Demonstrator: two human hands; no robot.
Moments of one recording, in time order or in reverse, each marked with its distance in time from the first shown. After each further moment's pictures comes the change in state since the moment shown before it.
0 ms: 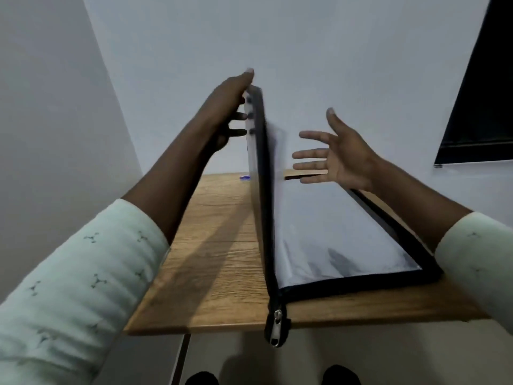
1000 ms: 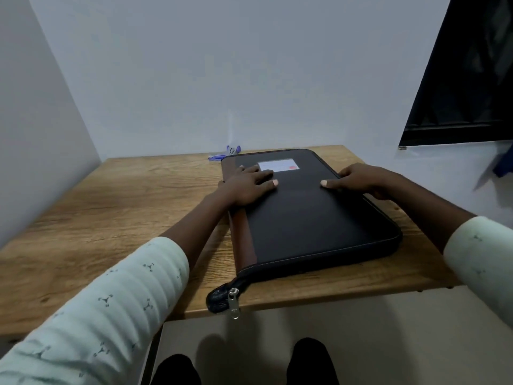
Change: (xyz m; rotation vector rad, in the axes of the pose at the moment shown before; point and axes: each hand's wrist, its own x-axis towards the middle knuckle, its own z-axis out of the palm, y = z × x) left_hand -0.016 -0.162 0.083 1.027 -0.425 -0.042; right_hand -0.032 0.056 -0.098 -0.919 0.235 0.396
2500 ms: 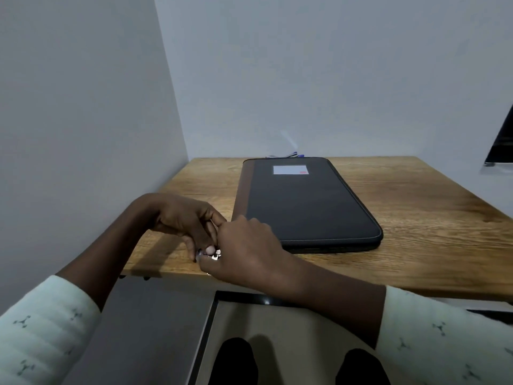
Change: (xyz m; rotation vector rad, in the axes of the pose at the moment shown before) left_hand -0.217 -0.128 -0.099 -0.562 -0.641 -0.160; right_hand -0.189 -0.191 0.232 -0.410 0.092 -0.890
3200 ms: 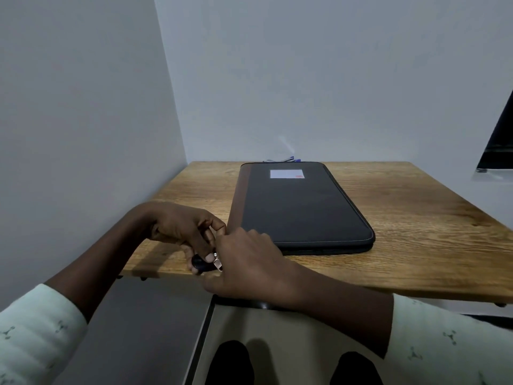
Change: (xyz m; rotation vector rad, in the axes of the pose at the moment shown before) left_hand -0.003 0.003 0.020 -0.022 0.028 0.024; right_hand -0.020 0.001 -0.006 -0.052 -0.068 -0.086
